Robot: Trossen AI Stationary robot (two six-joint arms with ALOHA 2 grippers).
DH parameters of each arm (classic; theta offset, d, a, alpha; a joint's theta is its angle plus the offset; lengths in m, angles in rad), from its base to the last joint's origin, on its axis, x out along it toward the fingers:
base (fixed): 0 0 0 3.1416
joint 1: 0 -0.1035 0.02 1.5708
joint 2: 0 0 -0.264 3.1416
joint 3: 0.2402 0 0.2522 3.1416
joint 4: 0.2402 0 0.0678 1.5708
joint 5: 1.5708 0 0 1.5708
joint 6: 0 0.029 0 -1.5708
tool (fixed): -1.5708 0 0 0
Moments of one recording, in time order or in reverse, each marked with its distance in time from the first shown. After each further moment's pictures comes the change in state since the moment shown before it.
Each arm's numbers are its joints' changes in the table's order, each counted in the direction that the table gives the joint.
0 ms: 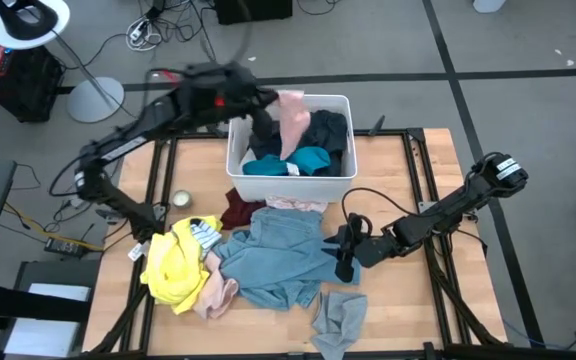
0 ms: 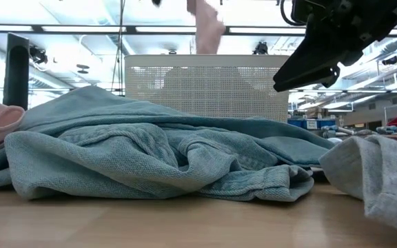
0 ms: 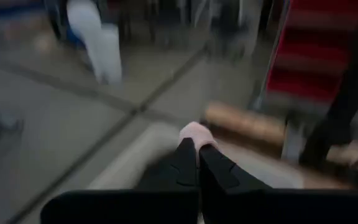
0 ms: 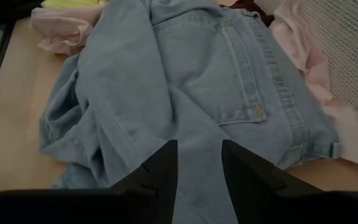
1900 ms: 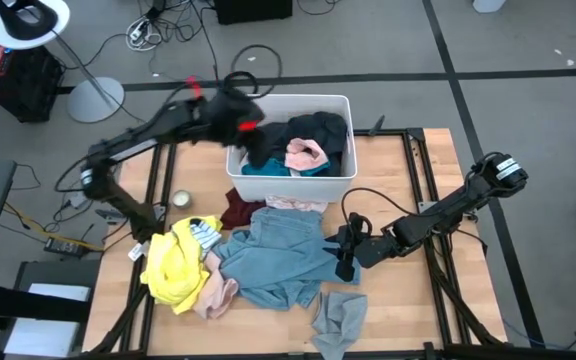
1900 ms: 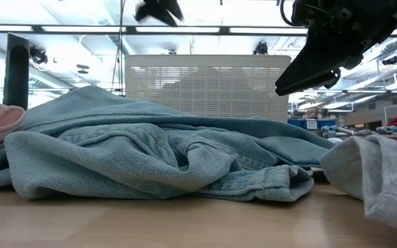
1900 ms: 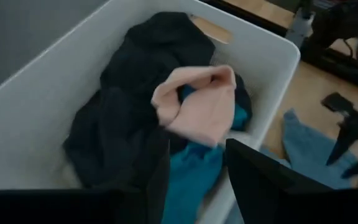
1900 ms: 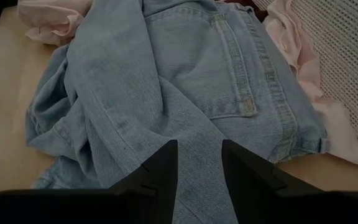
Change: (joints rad) left arm 0.087 -0.003 -0.003 0.476 0.004 -0.197; right arm 0.002 0.001 0.000 0.032 -0.009 -0.011
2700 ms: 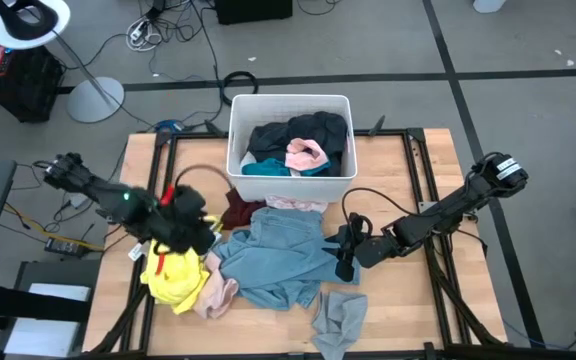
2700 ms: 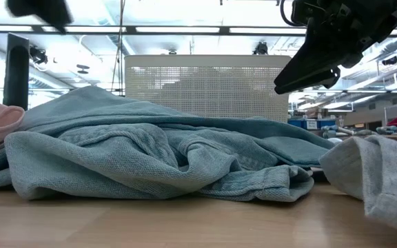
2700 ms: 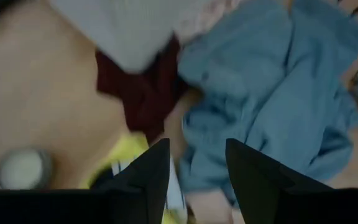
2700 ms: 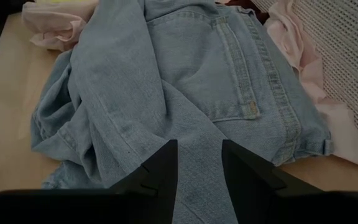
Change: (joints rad) left arm 0.828 -0.403 -0.637 0.254 0.413 -0.978; right arm -0.002 0.000 0.000 -0.015 0.001 0.010
